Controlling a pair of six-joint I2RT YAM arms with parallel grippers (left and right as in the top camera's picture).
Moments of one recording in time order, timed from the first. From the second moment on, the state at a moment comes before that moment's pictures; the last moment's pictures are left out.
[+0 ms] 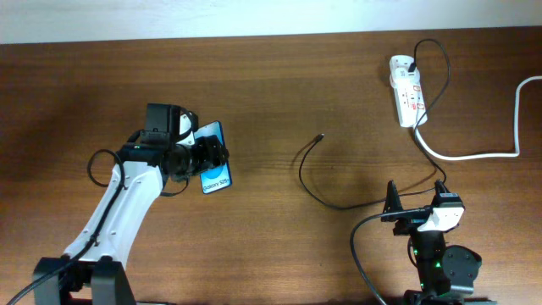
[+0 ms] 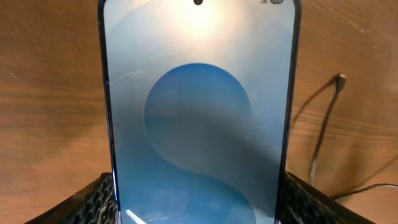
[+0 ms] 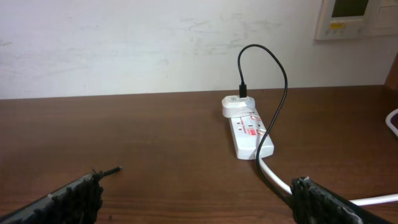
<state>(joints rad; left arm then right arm) -0.10 1.55 1.05 -0.63 0.33 -0.41 -0.16 0.01 0.01 -0.06 -0.18 0.05</state>
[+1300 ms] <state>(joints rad) -0.15 1.30 1.05 -0.84 0.60 -0.58 -0.16 0.01 0.01 -0.06 -0.18 0.05</state>
